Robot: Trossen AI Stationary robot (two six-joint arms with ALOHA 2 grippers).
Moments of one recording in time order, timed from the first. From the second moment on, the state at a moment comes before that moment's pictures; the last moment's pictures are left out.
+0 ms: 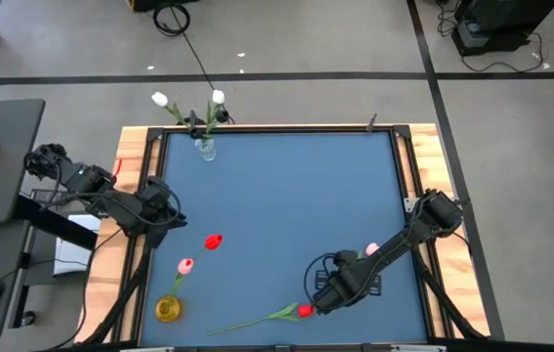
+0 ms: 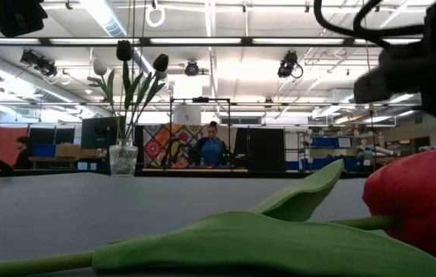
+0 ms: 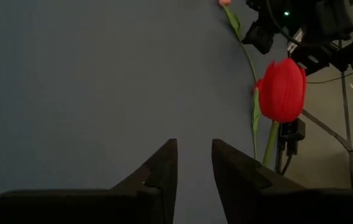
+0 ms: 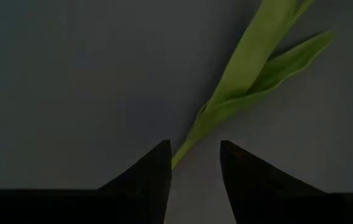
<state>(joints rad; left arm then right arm) -0.55 0.67 0.94 -1.02 -0.36 -0.96 0.62 1.98 1.37 -1.09 -0.07 2.33</state>
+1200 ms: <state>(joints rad) -0.55 0.67 0.94 -1.02 -0.43 -0.95 0.55 1.81 1.26 -0.97 0.33 2.09</state>
